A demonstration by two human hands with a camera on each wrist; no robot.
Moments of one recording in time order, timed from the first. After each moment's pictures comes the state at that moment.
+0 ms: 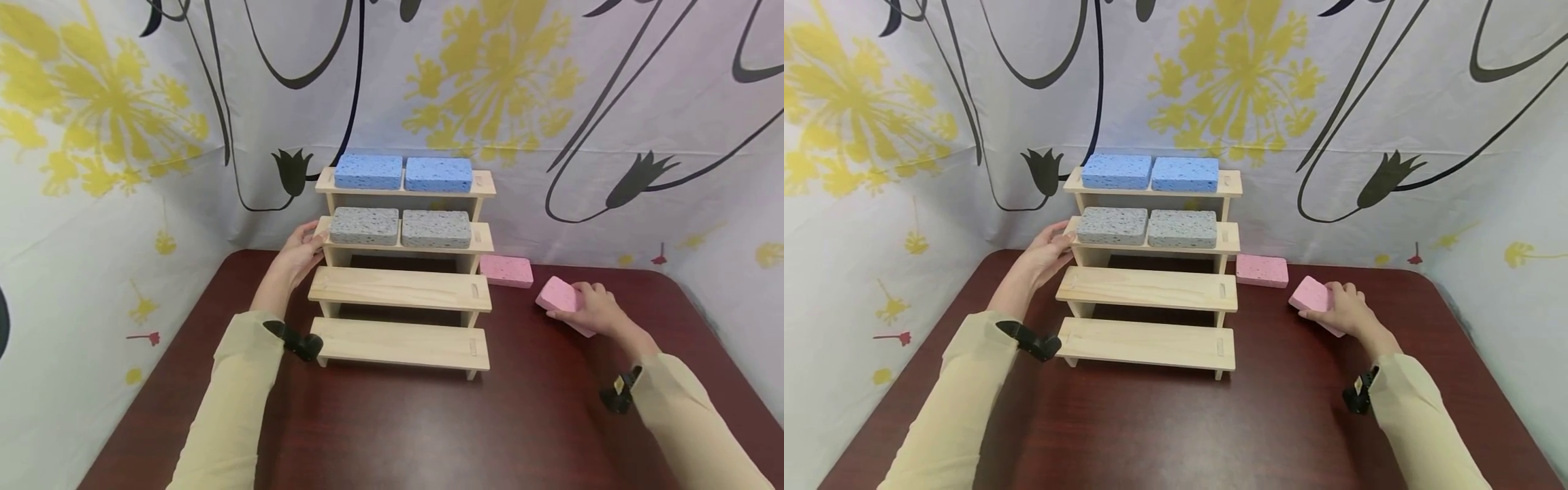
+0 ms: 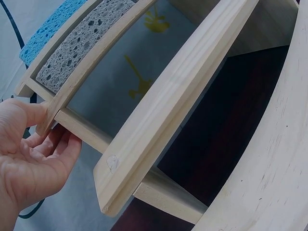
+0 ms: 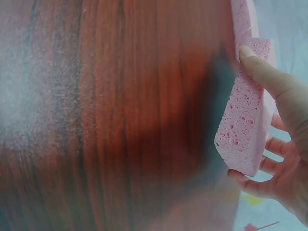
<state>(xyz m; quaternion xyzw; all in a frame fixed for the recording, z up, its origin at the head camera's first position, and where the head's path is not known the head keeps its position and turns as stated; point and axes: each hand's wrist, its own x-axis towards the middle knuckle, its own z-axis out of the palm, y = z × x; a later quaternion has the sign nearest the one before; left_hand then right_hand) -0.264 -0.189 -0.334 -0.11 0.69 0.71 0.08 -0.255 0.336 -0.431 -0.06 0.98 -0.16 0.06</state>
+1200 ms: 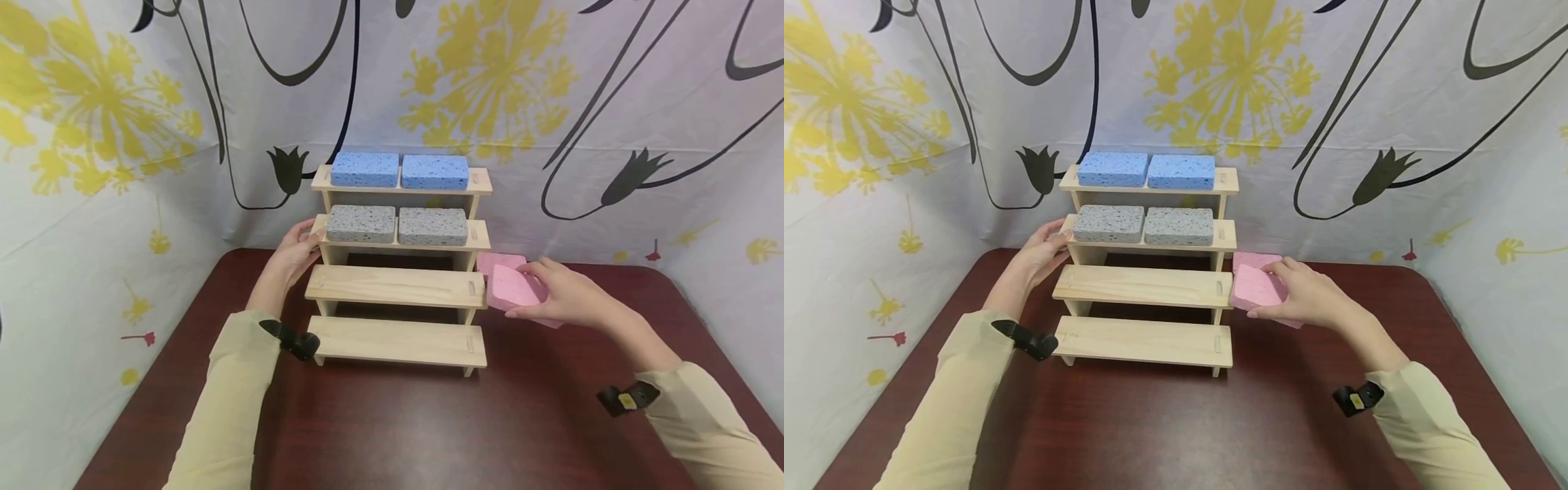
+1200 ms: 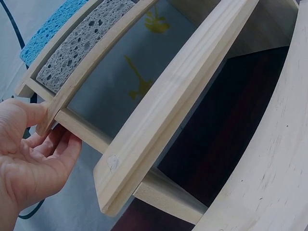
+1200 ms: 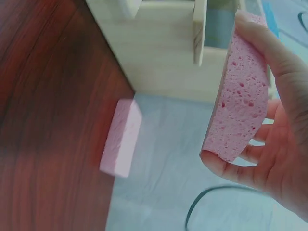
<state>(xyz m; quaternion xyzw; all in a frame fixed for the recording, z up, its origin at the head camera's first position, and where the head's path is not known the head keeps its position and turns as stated) -0.265 -0.189 -0.335 -0.10 0.69 0.71 0.08 -0.205 0.237 -0.326 -0.21 0.97 -0.11 0.00</state>
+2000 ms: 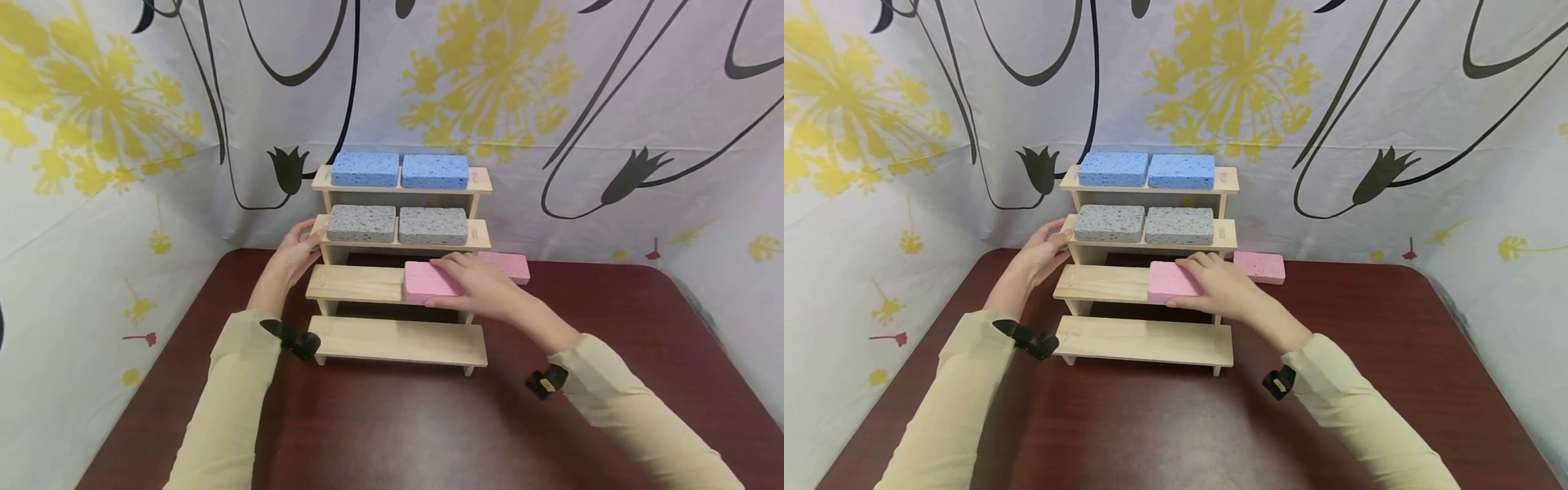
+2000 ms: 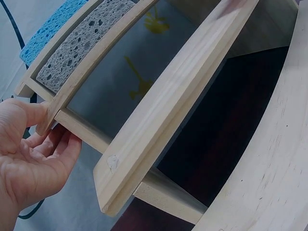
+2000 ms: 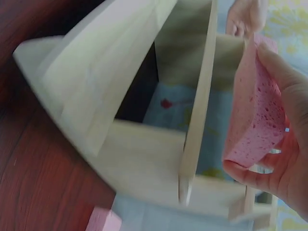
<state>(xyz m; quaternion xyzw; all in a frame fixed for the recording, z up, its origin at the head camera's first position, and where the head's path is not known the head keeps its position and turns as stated) -0.266 -0.190 -0.336 -0.10 0.69 0.71 0.08 -0.216 0.129 -0.329 -0.34 0.93 -0.12 -0.05</state>
